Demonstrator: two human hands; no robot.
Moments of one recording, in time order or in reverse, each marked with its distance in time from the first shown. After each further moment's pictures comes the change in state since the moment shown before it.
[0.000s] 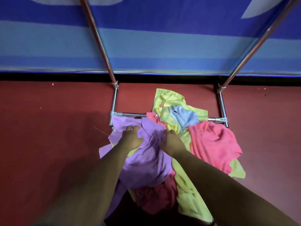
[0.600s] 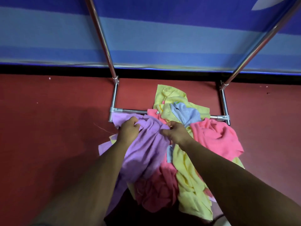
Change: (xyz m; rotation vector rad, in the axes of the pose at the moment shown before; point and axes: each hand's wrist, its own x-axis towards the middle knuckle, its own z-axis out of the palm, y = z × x) left_hand 0.014 -0.009 0.000 -0.357 0.208 -0.037; right_hand 0.009 -0.005 -0.021 0.743 0.006 0.199
